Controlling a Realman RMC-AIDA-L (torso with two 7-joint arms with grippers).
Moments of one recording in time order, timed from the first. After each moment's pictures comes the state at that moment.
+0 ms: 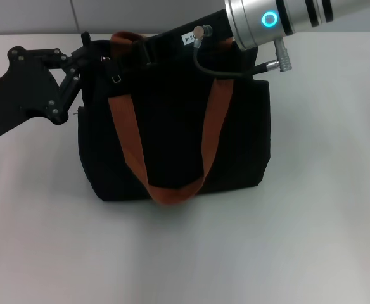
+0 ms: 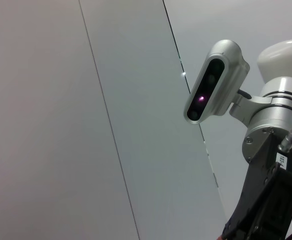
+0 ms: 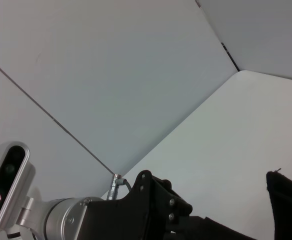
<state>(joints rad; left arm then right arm) -0.47 -2.06 0.50 0.49 1.68 1.70 -0.70 1.04 2.08 -1.13 -0.68 -1.88 -1.35 2.31</state>
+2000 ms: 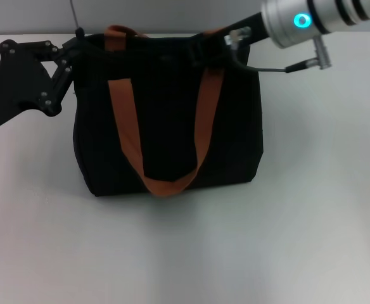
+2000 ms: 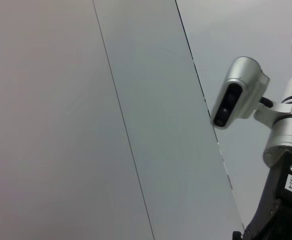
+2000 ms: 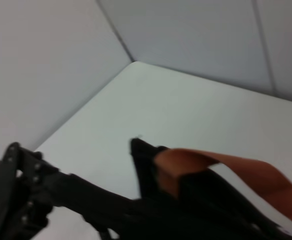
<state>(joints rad) -0.47 -2.05 0.50 0.49 1.65 1.68 -0.70 0.87 2.08 -1.22 -1.03 -2.15 -1.29 2.59</state>
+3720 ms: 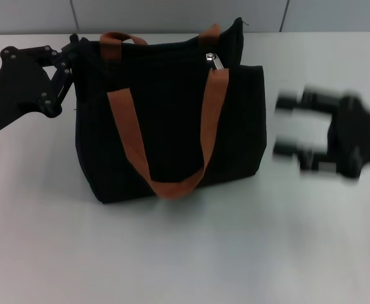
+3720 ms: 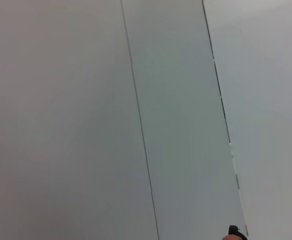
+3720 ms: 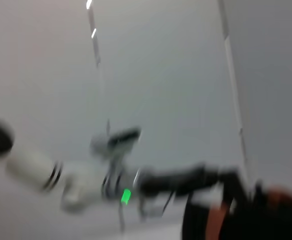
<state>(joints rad) -0.46 -2.06 0.49 0.48 1.65 1.65 -0.78 0.45 2.02 -0.82 -0.60 -1.67 -1.85 1.16</state>
